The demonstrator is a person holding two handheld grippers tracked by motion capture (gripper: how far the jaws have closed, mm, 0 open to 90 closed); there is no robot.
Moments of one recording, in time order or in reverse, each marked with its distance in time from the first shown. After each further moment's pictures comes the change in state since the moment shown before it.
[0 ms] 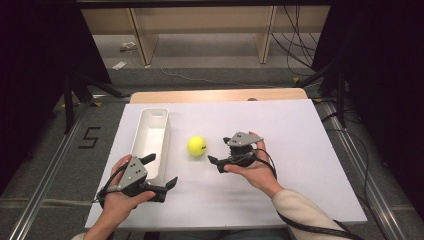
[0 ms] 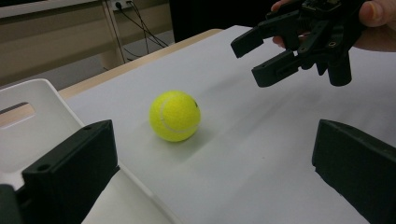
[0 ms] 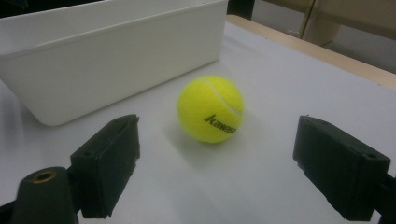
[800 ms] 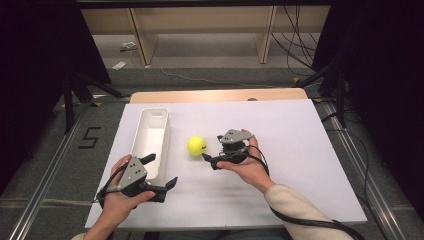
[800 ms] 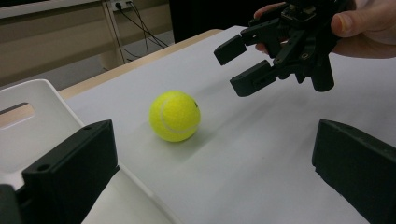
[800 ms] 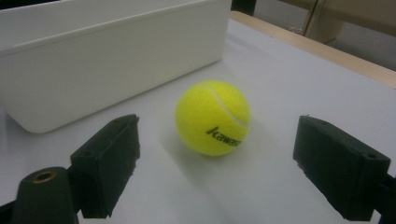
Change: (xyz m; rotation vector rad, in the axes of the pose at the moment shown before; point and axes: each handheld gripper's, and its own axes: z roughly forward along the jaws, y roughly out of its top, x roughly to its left) left arm 0.000 0.000 -0.001 -0.001 -0.001 0.001; right arm 0.000 0.006 0.022 0.020 0.003 -0.008
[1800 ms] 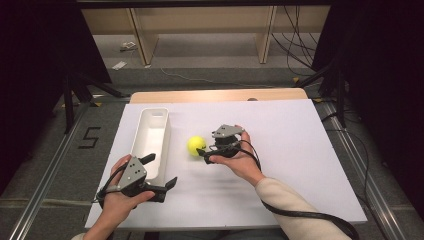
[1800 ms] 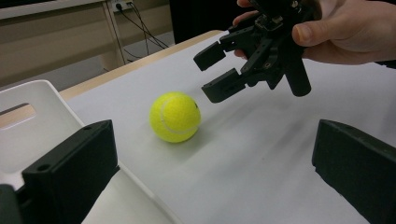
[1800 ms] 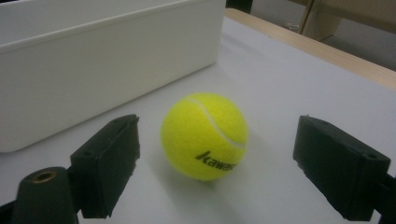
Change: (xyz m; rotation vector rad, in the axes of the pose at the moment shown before) left arm 0.000 0.000 -0.001 -0.005 0.002 -0.004; right arm -0.006 0.009 0.027 0.012 -0.020 0.005
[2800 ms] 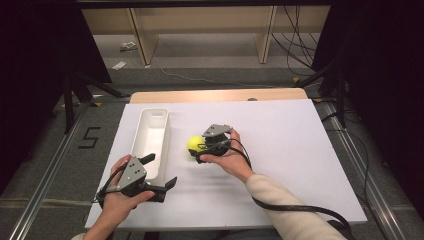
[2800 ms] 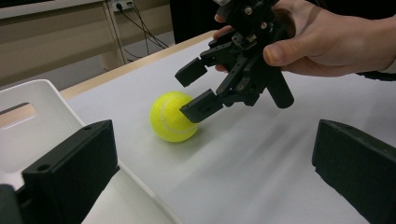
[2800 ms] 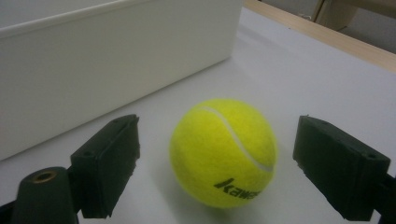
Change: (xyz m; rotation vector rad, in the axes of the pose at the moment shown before) left arm 0.000 0.000 0.000 0.001 0.000 -0.001; right arm 0.007 0.004 0.031 0.047 0.031 -0.006
